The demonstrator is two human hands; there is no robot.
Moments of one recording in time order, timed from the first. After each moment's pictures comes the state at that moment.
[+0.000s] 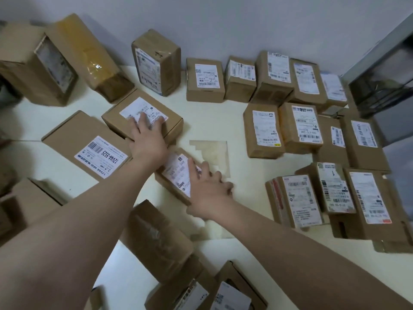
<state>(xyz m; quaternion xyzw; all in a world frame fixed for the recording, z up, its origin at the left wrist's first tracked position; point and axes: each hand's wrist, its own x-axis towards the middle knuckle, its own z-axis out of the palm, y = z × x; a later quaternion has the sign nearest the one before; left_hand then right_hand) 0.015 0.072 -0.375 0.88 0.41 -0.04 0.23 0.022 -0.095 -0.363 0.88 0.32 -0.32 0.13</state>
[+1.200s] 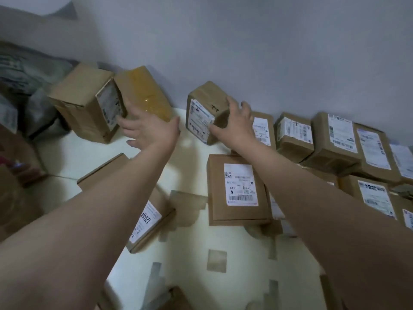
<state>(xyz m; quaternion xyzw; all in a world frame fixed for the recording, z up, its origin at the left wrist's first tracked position) 0.086 0.221 -0.334 0.62 0.68 0.23 0.33 0.209 0.114 -0.325 0.91 0.32 -0.13 -0.24</state>
